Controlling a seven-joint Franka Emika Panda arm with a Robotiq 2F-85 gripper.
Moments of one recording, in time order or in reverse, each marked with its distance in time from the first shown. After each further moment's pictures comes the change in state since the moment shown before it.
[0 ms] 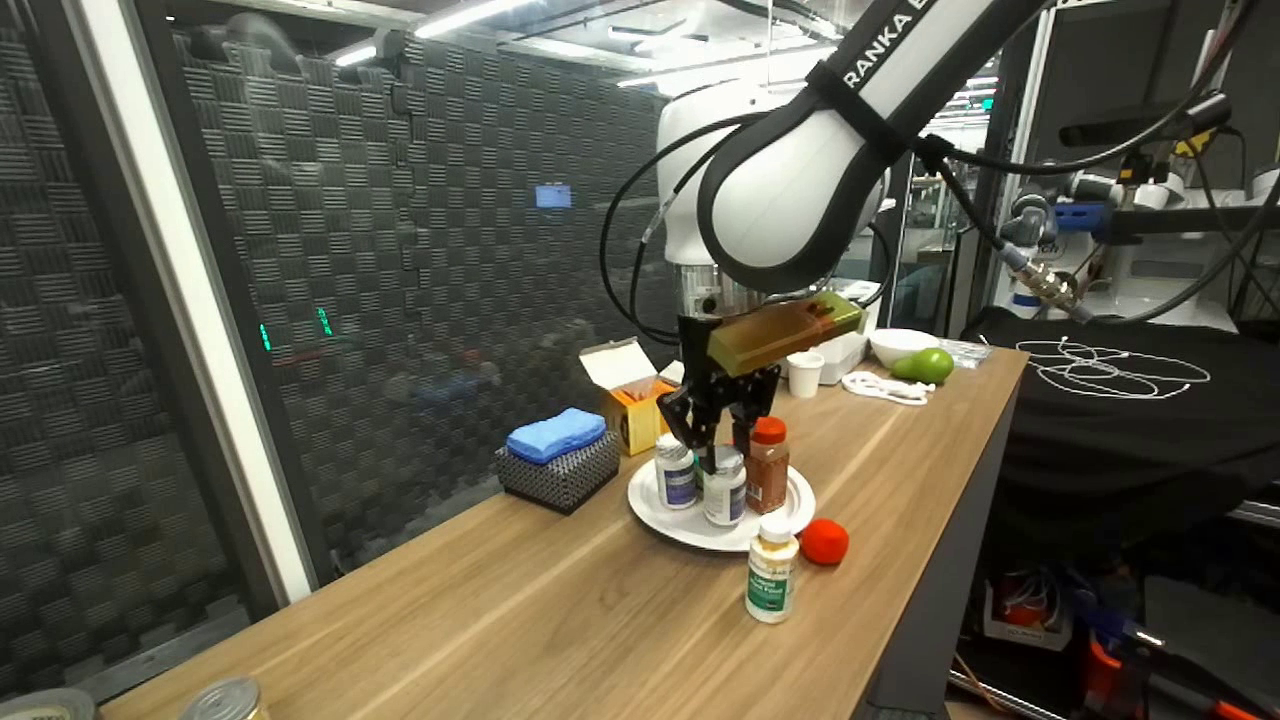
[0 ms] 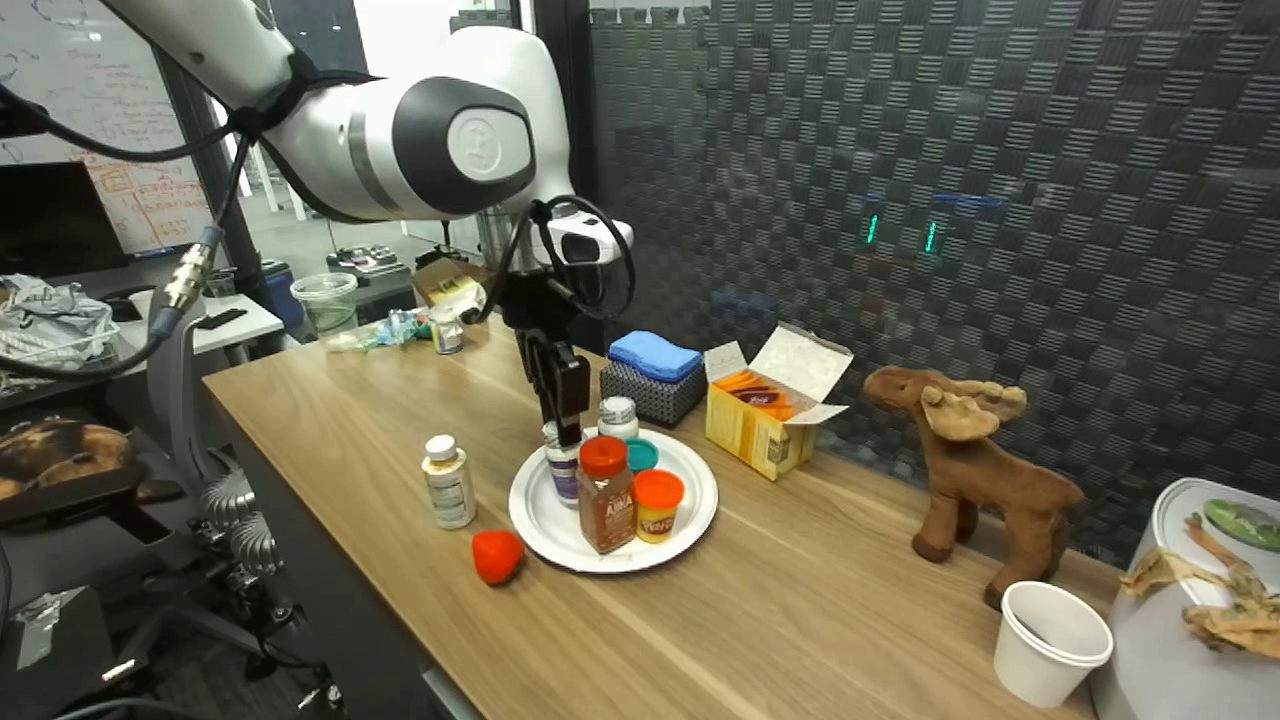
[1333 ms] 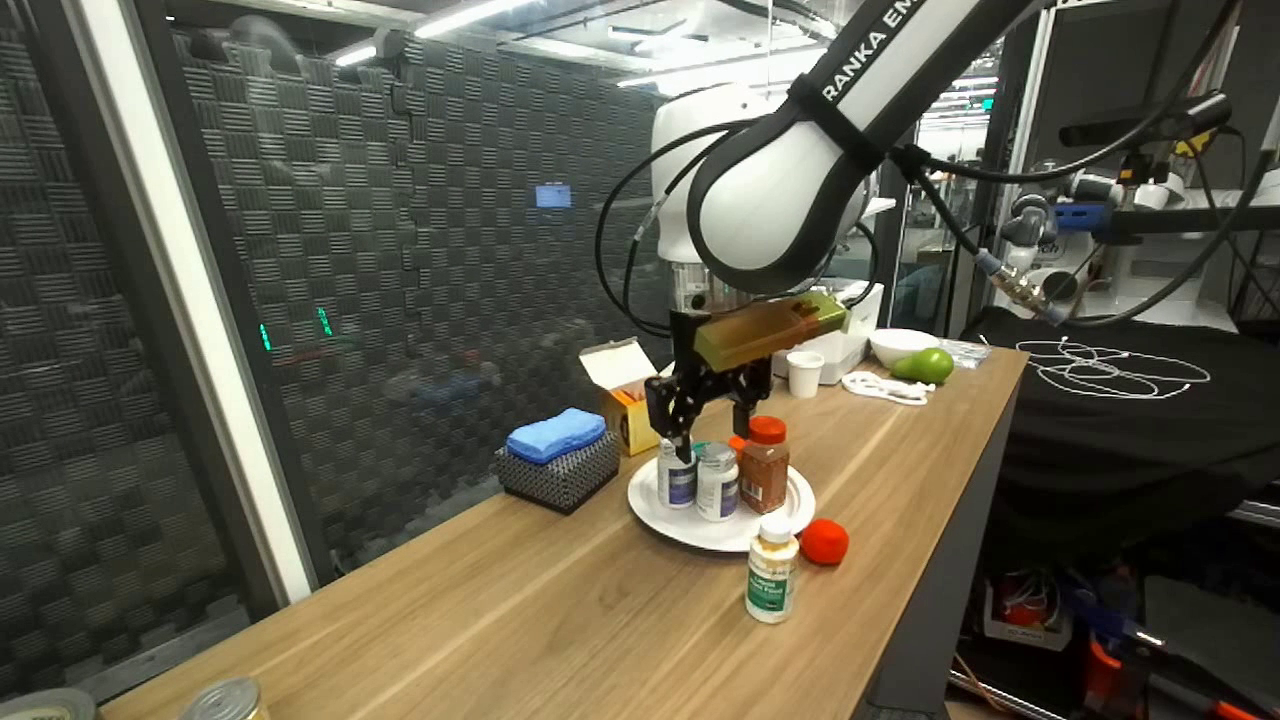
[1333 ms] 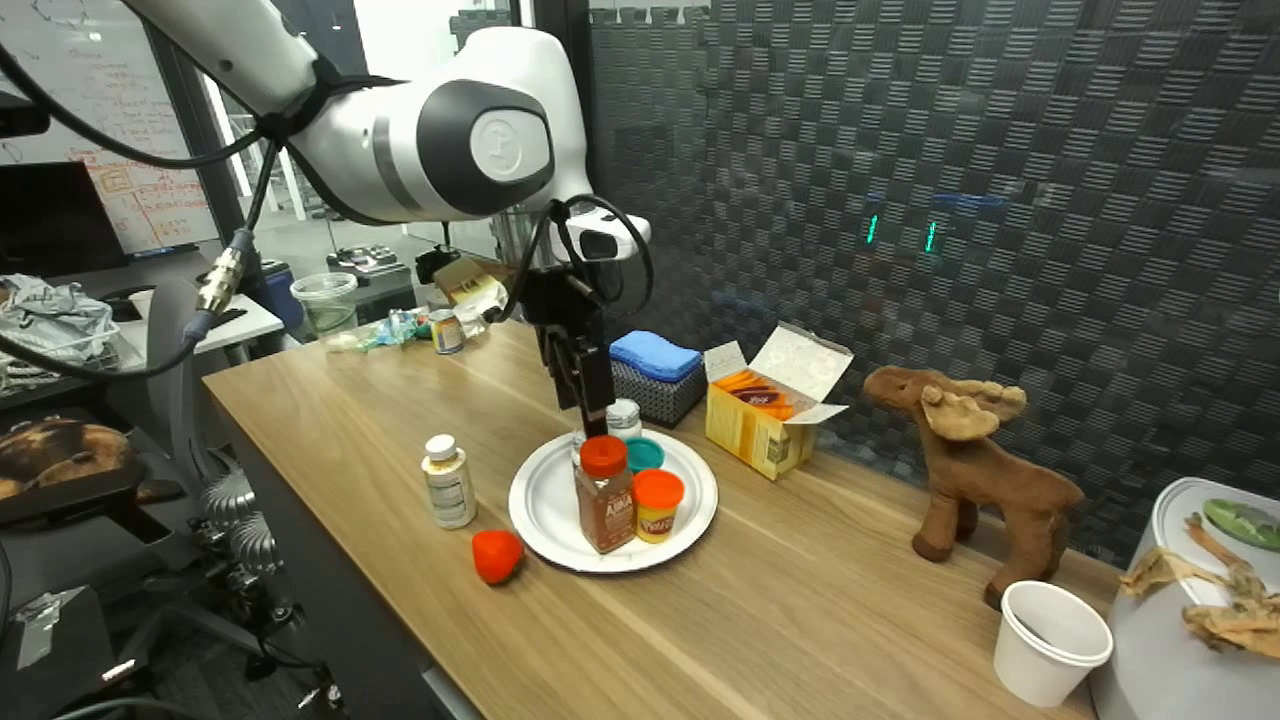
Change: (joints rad) arm 0.001 0.033 -0.017 0.047 -0.006 0.019 0.020
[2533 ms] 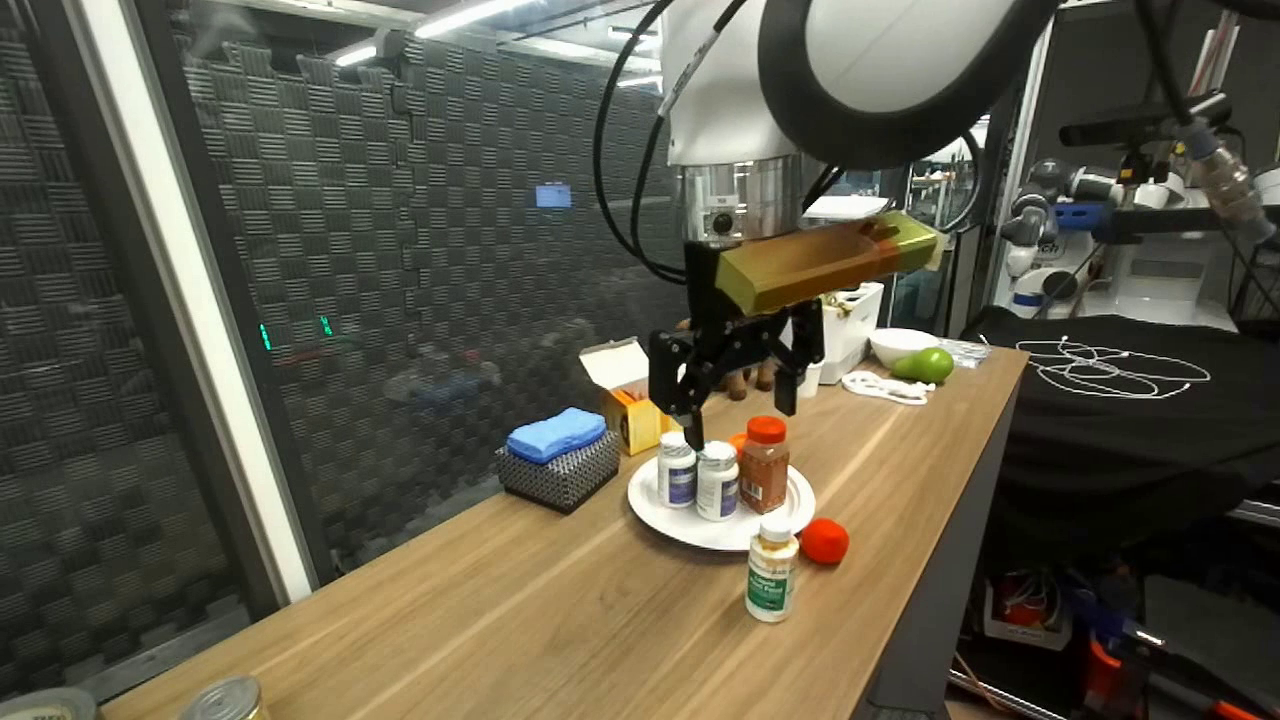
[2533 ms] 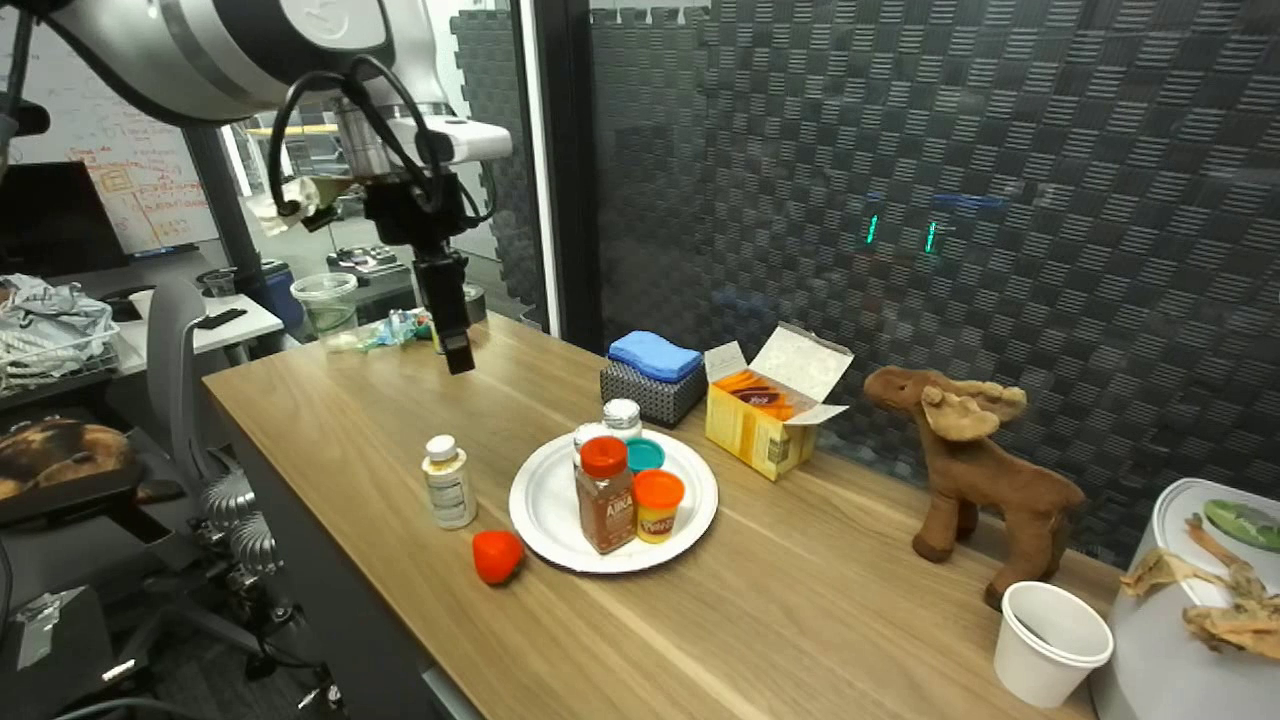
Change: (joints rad) arm 0.069 -0.313 0.105 -0.206 -0.025 -0.142 0.223
